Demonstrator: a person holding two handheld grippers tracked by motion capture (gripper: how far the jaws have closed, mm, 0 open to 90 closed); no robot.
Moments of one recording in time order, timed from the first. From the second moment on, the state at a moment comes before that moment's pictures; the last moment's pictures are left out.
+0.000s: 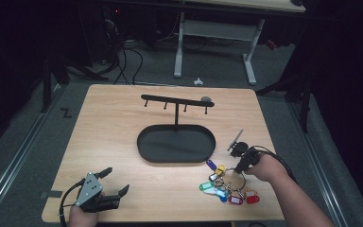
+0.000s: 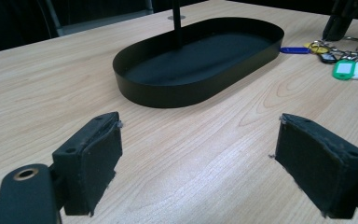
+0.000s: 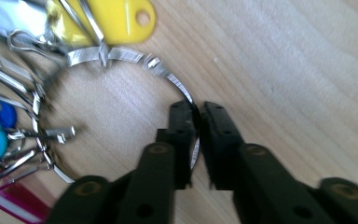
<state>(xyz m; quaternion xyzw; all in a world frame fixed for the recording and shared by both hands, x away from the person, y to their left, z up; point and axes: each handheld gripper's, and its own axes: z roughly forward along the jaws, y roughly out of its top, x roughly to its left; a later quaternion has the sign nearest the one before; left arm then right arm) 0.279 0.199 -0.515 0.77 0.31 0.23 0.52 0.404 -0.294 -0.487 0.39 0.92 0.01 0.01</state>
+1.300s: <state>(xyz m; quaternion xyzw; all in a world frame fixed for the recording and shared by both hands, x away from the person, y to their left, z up) 0.283 0.192 -0.516 0.77 0.30 0.22 0.52 0.406 -0.289 -0.485 0.42 0.91 -0.02 0.02</state>
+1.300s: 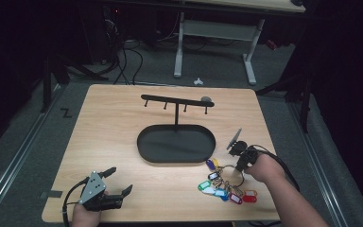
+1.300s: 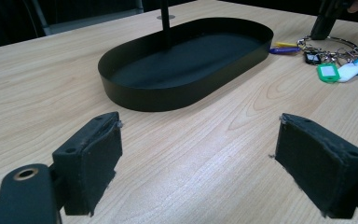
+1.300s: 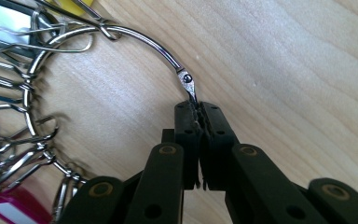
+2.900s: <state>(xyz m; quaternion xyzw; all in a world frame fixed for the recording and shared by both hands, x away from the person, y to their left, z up) 0.298 0.170 -0.515 0.77 0.28 0.21 0.54 0.365 -0.305 -0.347 0.48 0.87 0.12 0.08</state>
